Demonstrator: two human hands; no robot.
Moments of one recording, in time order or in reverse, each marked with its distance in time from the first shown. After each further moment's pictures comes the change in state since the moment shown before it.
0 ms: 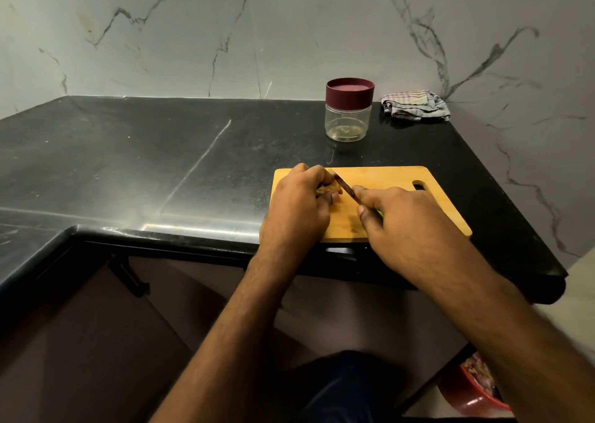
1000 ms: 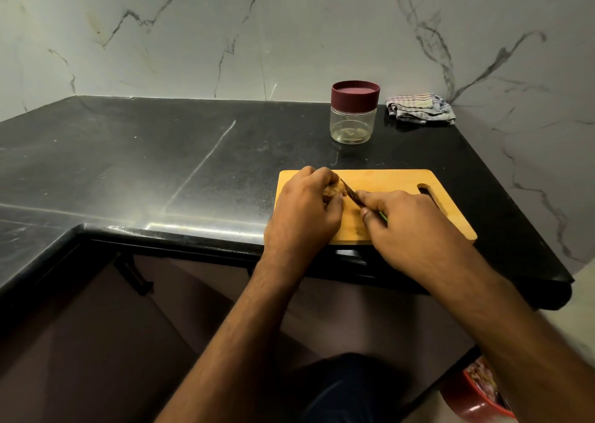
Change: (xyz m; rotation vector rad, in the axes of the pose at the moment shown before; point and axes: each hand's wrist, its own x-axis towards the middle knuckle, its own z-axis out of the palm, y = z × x) left_hand -0.003 -0.002 0.005 0.077 0.073 0.083; right_hand 0.005 0.005 0.005 0.084 -0.007 -0.011
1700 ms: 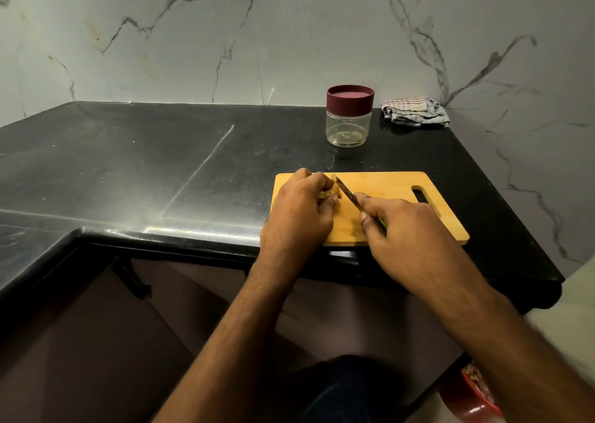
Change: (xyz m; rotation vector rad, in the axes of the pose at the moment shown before) left_hand 0.001 0.002 -0.003 -0.033 -0.041 -0.039; right_hand -0.010 0.005 0.004 0.042 0.073 -0.017
